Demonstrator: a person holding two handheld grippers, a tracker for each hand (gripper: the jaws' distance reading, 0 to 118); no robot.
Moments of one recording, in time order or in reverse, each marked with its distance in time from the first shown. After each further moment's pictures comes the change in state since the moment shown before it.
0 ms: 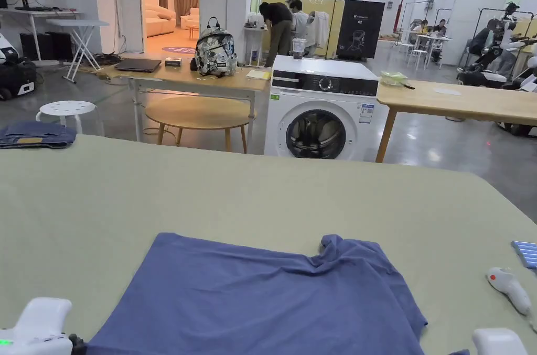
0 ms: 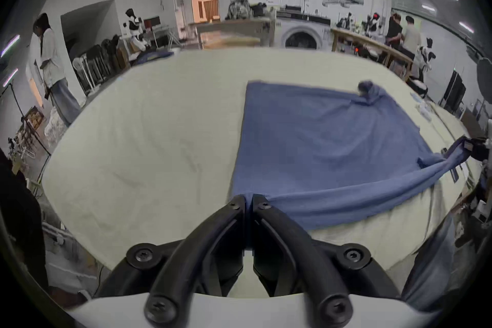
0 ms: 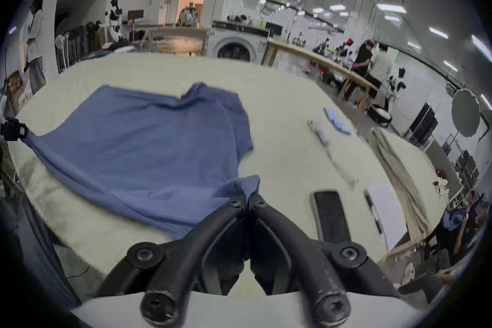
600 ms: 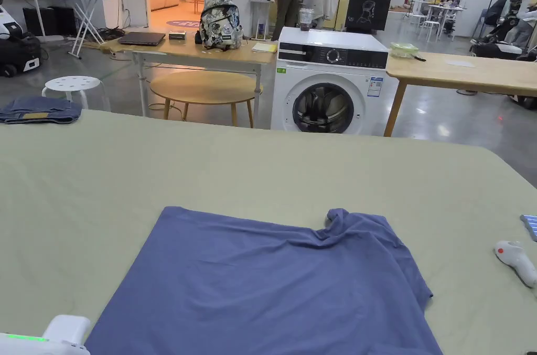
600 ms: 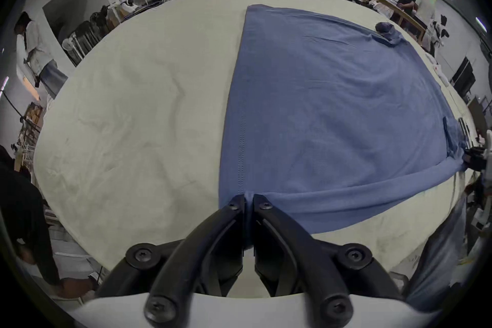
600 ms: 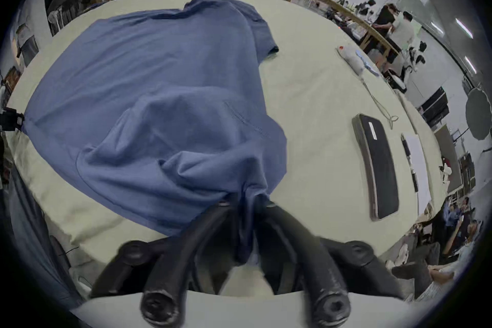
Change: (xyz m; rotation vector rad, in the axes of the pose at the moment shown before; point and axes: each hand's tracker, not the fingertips) left arm 0.000 -0.028 -0.045 -0.232 0.012 -0.005; right arm -0.011 -0.056 -0.061 -0.283 0.038 0.036
